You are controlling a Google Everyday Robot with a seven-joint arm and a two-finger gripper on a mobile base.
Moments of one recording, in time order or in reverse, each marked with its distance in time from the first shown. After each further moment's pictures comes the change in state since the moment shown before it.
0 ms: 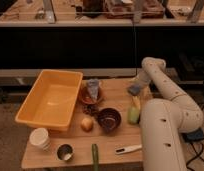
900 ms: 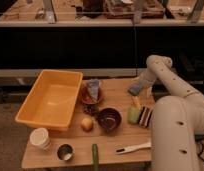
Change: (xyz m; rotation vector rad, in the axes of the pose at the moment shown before) arm -0.001 0.013 -0.034 0.010 0.004 0.105
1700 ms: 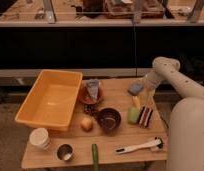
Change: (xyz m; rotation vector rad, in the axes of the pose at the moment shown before) arm -0.023 0.031 -0.041 0.055 -0.016 0.162
